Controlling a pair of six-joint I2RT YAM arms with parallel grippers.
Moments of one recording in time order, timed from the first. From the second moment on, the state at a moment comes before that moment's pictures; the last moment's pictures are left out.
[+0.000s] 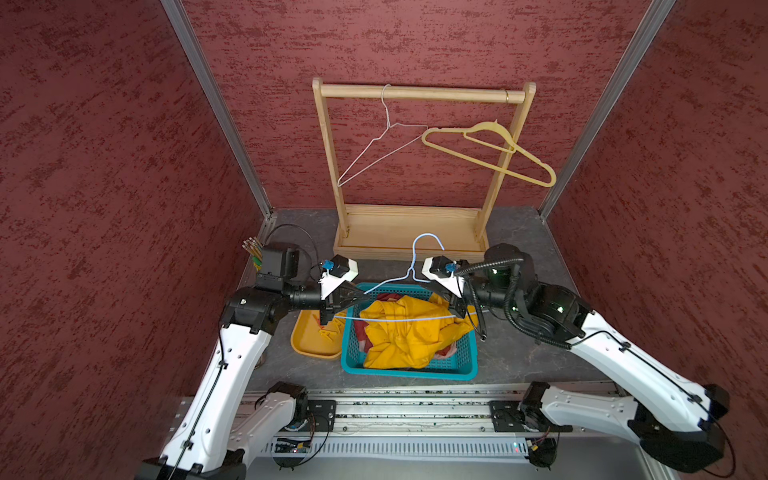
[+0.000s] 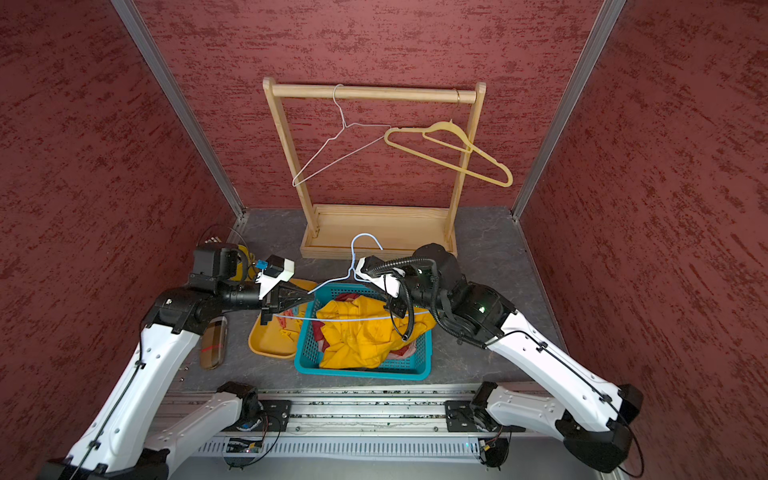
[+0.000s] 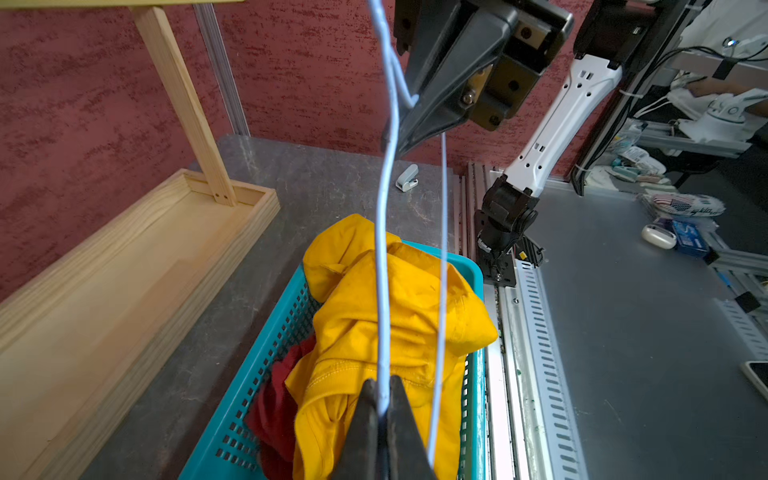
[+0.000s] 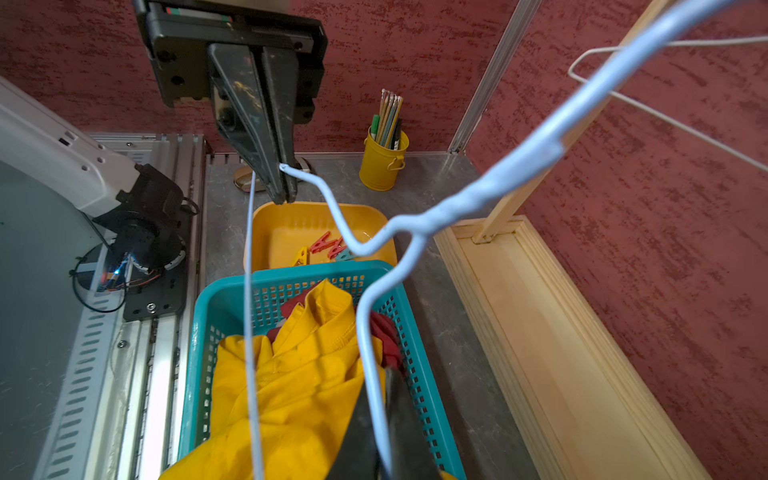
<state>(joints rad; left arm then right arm) -0.17 0.91 1.11 -0.93 1.07 0.63 0.86 1.07 1.24 -0.55 -0.23 -0.37</state>
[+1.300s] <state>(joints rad) -0.35 1.57 1.78 -0.36 0.16 0.03 0.69 1.02 1.05 -0.14 0.48 0.04</state>
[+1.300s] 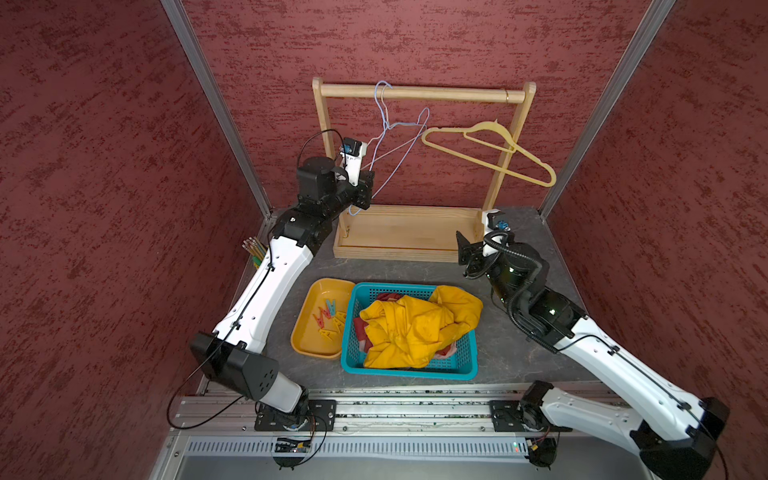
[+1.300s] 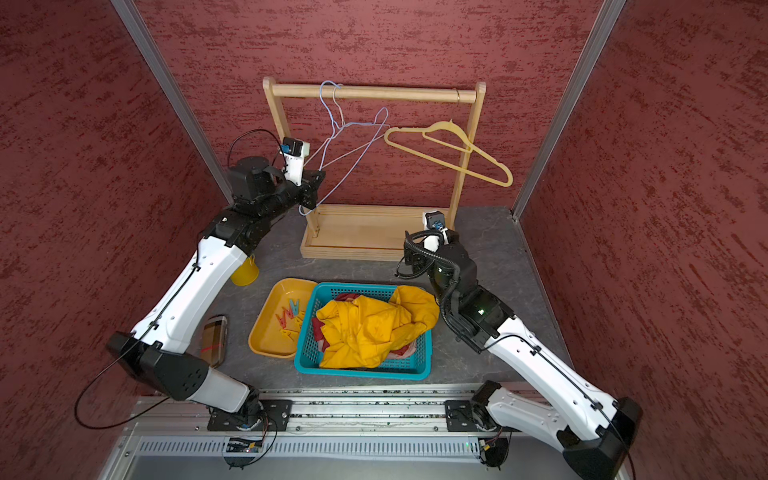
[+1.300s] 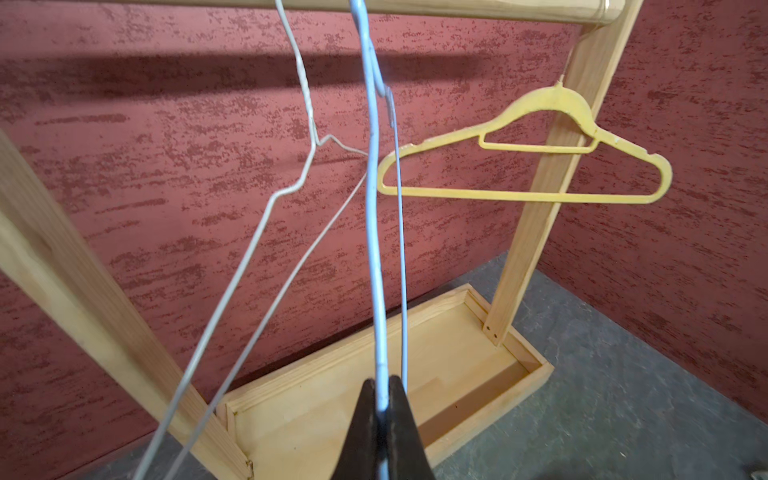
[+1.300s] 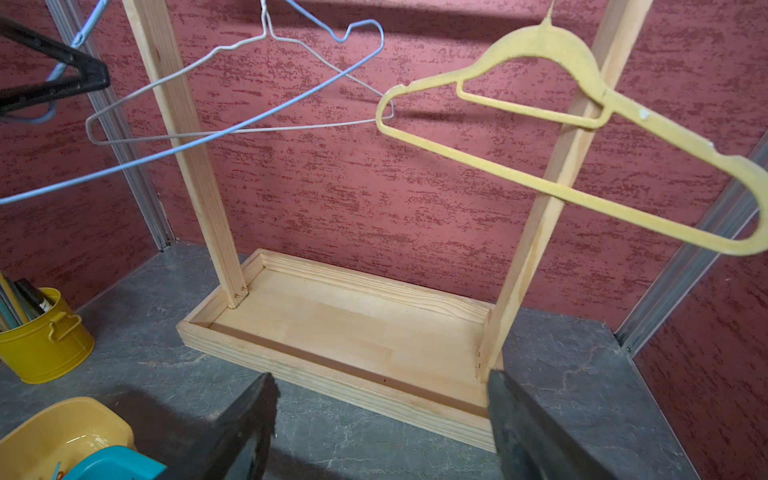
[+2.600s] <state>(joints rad) -0.32 1.84 2.03 -0.48 0.19 0.19 0.56 0.87 0.82 0.00 0.57 0.05</state>
